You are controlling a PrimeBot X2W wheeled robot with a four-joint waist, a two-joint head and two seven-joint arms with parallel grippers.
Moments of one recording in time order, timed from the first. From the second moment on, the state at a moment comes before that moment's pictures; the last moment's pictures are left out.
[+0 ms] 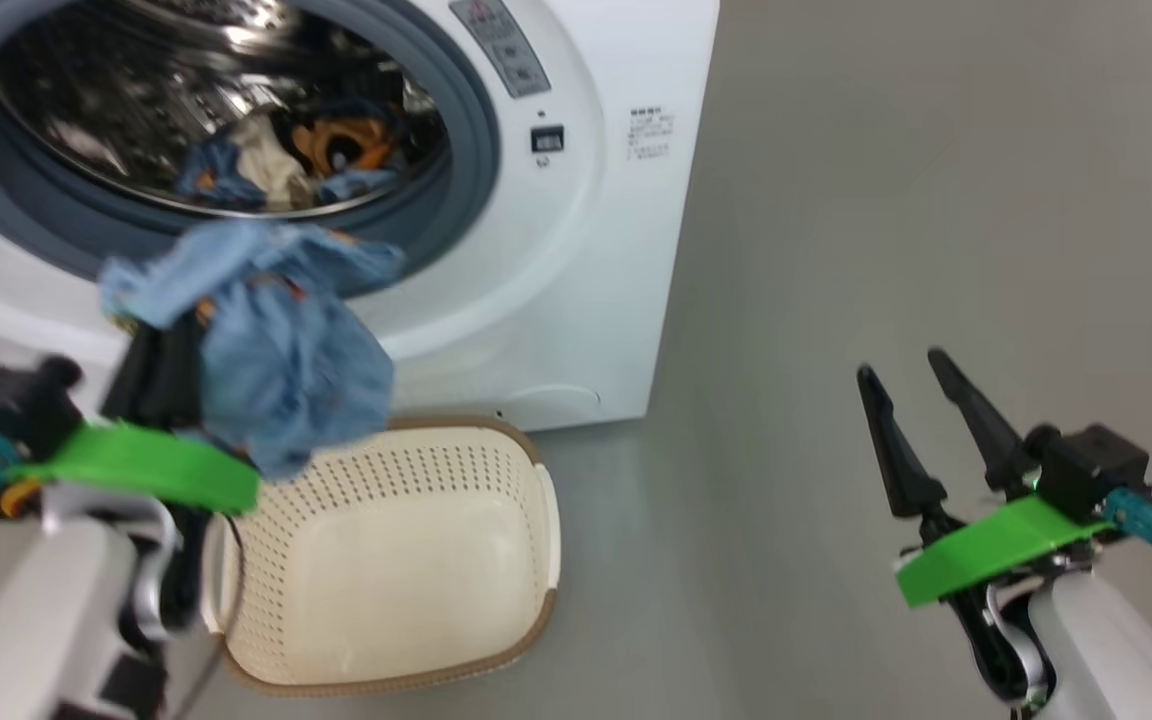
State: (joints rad) left arm -0.52 0.39 -0.41 0.35 -0.73 0.08 -0.25; right arm -0.27 -0.21 0.23 0.31 0.42 0.13 -0.25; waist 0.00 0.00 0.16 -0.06
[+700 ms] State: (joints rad) left arm -1.11 0.40 -0.30 0.86 -0.59 -0.07 -0.26; right arm -0.39 -0.13 0.22 0.18 0.34 0.13 -0.25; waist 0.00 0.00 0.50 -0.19
